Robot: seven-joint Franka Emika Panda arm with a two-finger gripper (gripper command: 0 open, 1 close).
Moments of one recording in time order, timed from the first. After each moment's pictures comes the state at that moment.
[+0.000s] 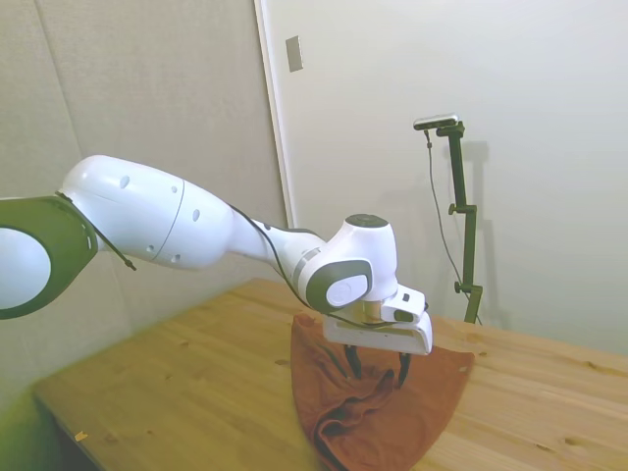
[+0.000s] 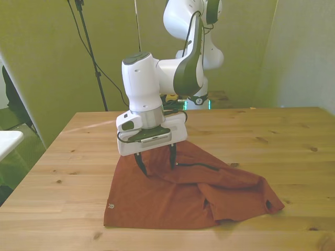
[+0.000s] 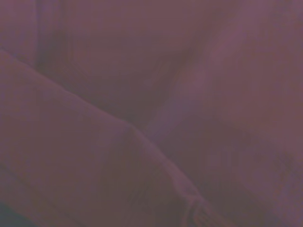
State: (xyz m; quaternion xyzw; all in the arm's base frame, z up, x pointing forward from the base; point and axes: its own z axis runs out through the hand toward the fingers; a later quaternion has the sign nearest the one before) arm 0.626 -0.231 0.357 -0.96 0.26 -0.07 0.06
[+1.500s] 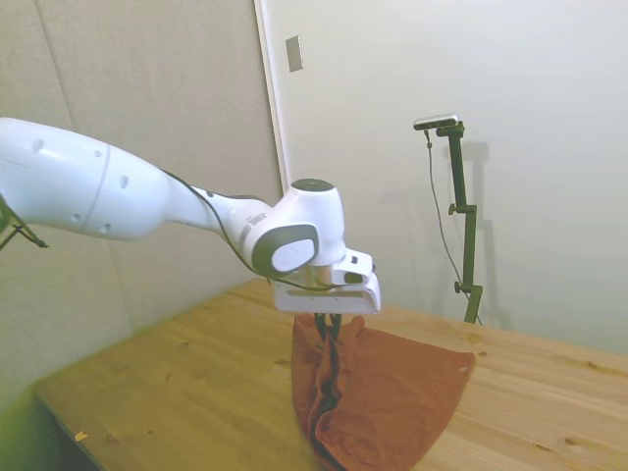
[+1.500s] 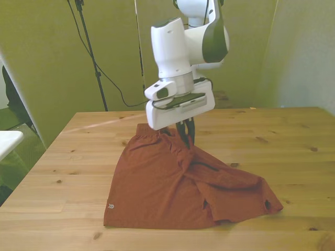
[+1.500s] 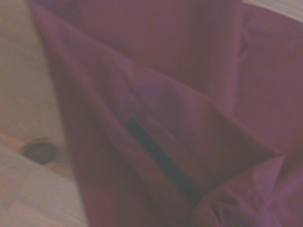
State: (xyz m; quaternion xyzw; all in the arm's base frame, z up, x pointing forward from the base) arm 0.581 -0.131 0.432 -0.98 0.16 -0.10 0.09
